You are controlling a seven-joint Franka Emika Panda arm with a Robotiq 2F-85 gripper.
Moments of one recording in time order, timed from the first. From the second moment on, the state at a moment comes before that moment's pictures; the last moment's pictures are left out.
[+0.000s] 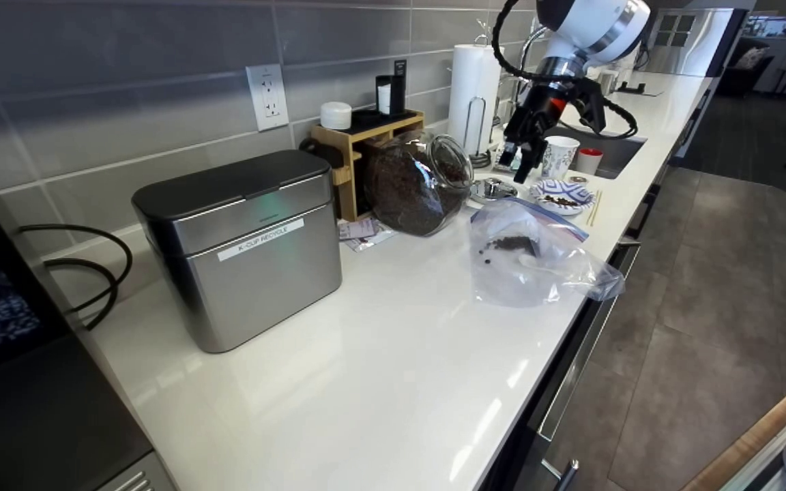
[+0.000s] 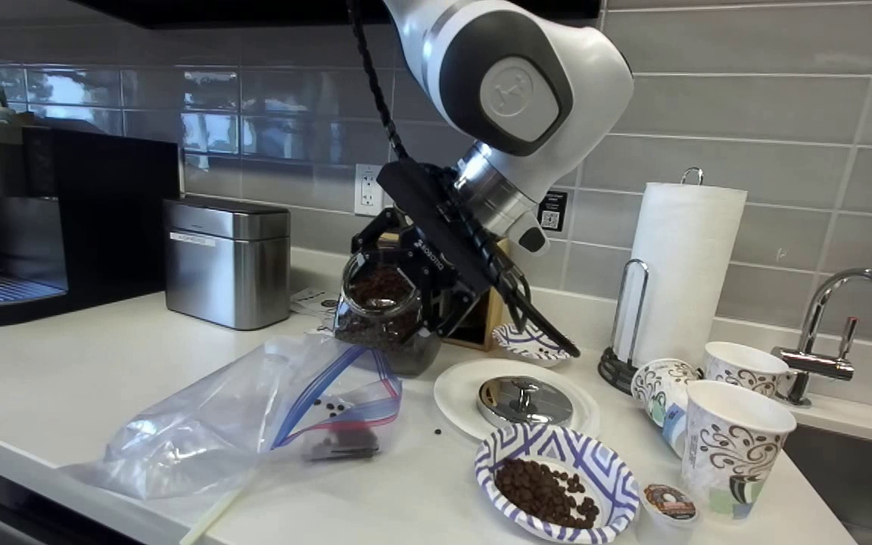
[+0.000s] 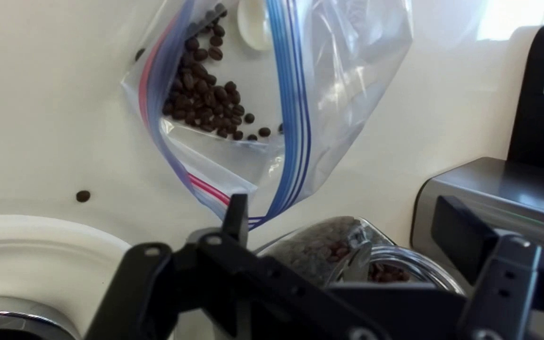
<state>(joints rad) -0.12 0.31 0.01 -1.85 0.57 1.80 -0.68</state>
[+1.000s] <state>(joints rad) -0.12 0.54 0.06 -1.59 0.66 1.68 -0.50</state>
